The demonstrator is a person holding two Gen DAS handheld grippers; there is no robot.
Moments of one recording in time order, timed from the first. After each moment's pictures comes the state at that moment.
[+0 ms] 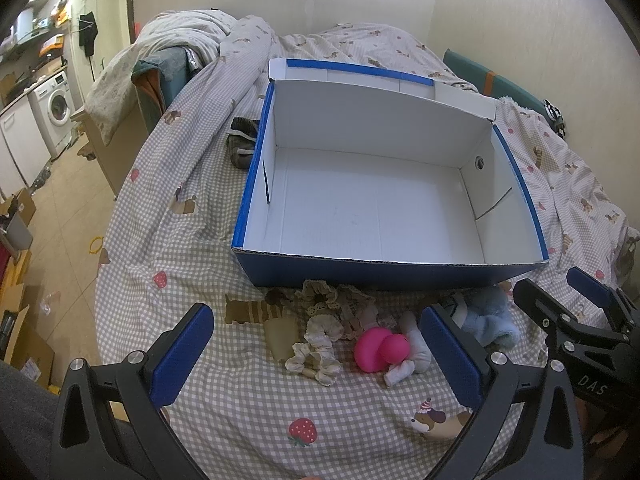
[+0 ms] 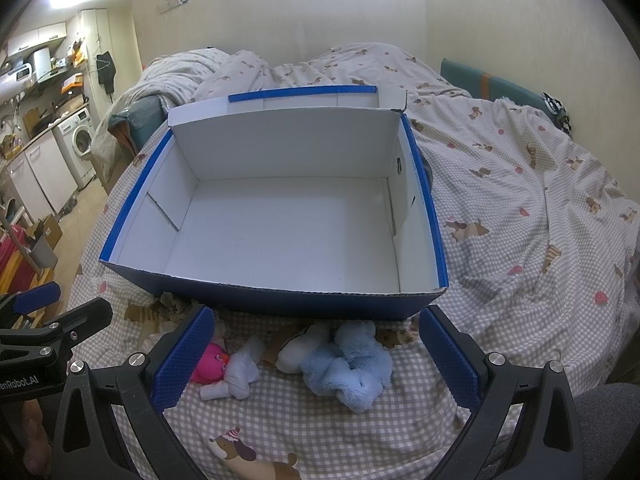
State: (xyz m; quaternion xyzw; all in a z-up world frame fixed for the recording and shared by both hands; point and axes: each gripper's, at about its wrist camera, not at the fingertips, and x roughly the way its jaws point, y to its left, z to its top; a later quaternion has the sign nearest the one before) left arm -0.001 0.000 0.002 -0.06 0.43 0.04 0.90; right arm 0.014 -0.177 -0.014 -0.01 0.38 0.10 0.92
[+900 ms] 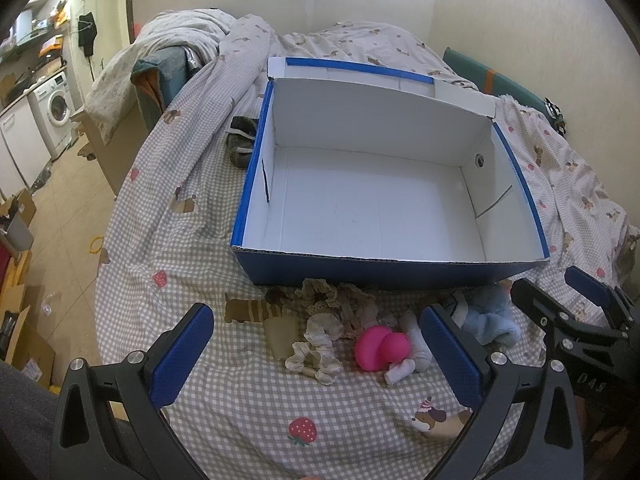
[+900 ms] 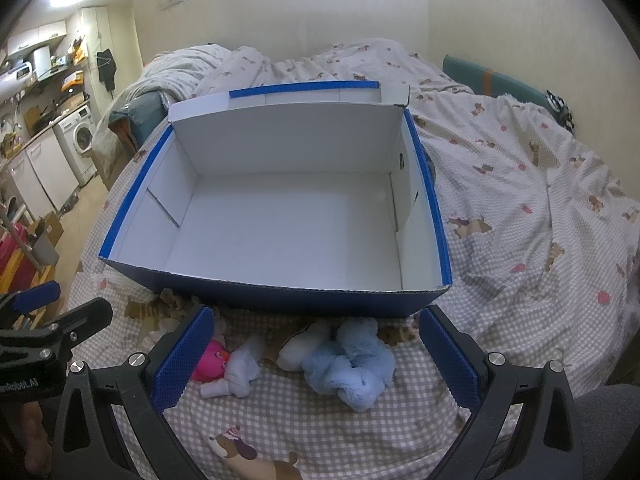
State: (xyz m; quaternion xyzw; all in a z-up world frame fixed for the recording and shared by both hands) left arm -0.003 -0.002 0.002 -0.06 0.43 0.03 0.90; right arm 0.016 -0.178 -0.018 0.00 0.39 0.10 0.91
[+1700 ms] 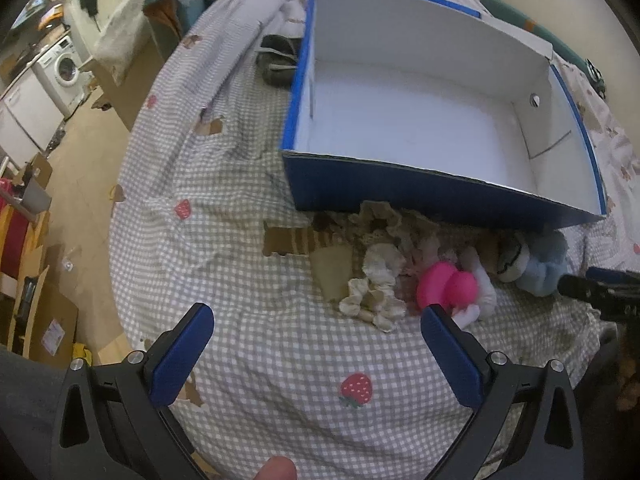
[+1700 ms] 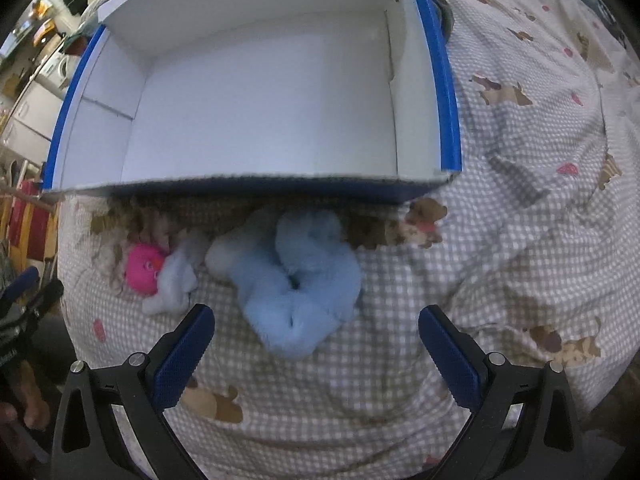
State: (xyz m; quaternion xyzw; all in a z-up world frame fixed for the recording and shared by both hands) left arm 0.007 0.025 -0.044 -0.05 0.55 0.07 0.83; right arm 0.073 -0.228 -0.091 0.00 0.62 0.14 0.77
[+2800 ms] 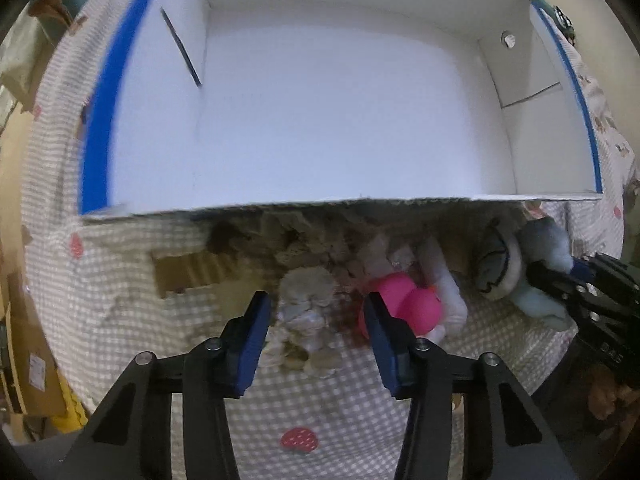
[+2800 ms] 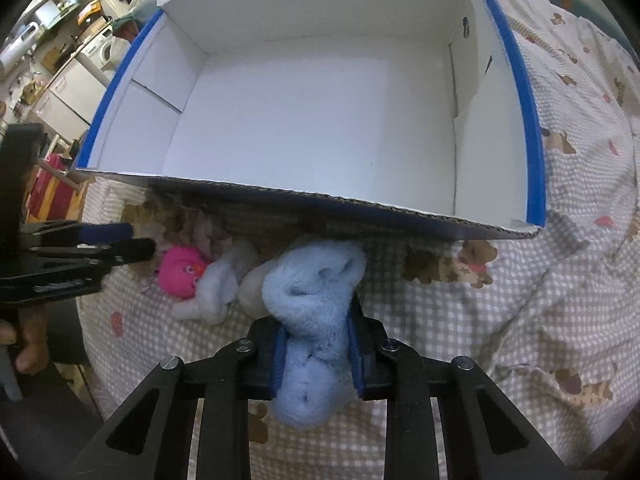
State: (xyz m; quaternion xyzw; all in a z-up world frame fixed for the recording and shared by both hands) left arm 0.086 -0.001 -0.088 -0.05 0.64 -0.05 0.76; right arm 0.073 -0.213 -0.079 -0.02 0.58 0.21 0.78
